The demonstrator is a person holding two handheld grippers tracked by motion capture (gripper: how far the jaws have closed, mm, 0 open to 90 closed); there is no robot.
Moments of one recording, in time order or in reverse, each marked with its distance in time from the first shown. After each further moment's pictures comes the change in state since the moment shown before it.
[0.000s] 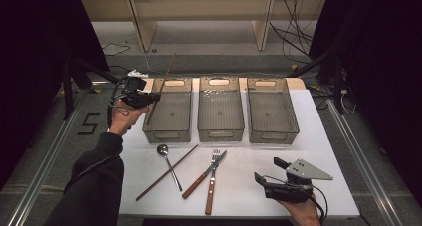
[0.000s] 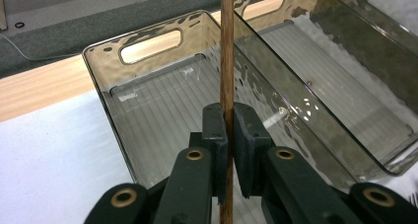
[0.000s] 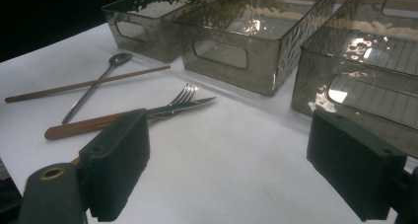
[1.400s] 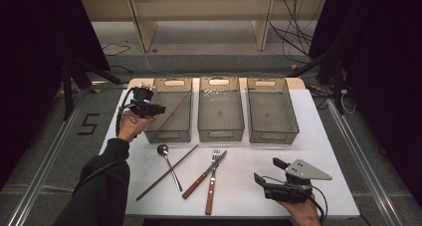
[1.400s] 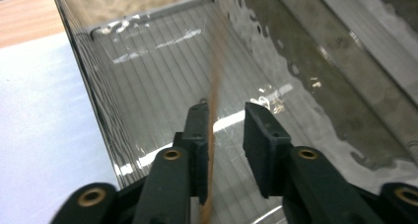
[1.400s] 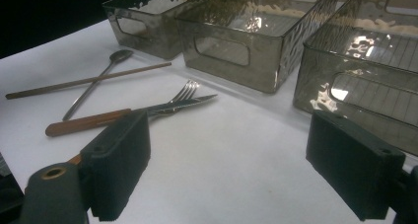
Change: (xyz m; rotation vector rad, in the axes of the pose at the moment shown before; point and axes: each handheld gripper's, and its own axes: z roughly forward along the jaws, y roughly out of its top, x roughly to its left) left arm 0.000 -0.025 0.033 0.117 0.018 -0.053; right arm 0.001 0.000 0.001 0.011 0.003 -0.003
